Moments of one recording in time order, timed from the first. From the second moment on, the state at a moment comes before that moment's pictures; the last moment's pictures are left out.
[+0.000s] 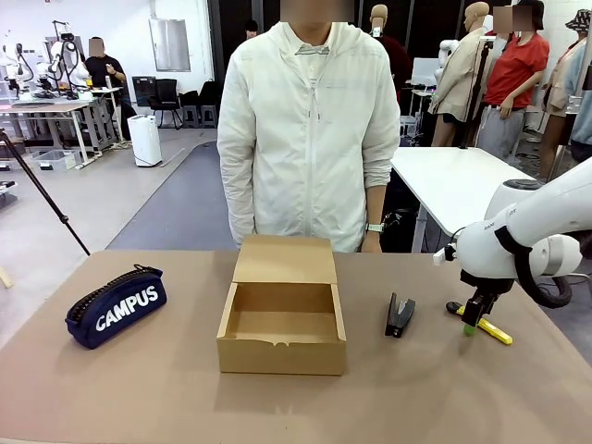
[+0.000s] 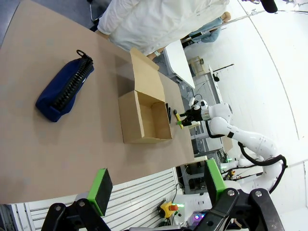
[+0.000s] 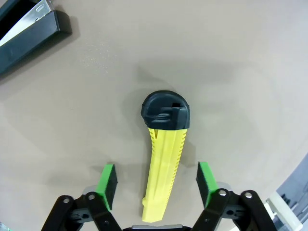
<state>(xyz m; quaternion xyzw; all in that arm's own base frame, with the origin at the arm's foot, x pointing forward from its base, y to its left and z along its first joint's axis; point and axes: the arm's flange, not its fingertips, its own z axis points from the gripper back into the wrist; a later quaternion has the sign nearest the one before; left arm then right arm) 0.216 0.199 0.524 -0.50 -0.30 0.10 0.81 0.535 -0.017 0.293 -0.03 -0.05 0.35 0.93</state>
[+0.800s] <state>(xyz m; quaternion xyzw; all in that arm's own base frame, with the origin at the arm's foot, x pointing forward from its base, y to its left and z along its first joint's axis) 0.216 0.199 0.524 -0.50 -0.30 0.10 0.81 0.541 -0.017 0.298 -0.03 -0.04 0.33 0.94</state>
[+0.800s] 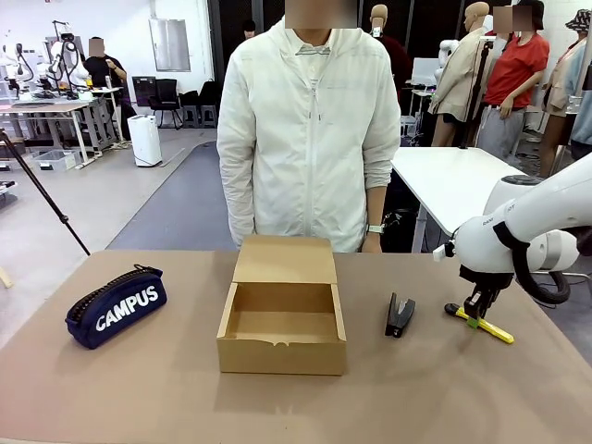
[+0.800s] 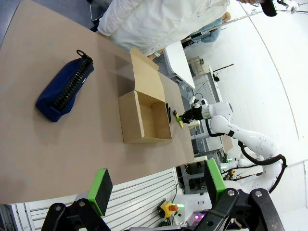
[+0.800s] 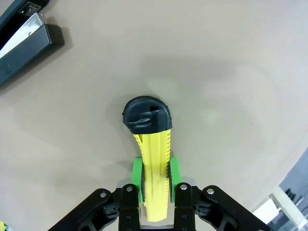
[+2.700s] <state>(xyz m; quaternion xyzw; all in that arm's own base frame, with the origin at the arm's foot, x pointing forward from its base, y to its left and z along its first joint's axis) 0.216 0.199 0.524 -0.50 -0.30 0.10 0.81 0.492 0.159 0.506 -0.08 -0.08 0.48 0.87</state>
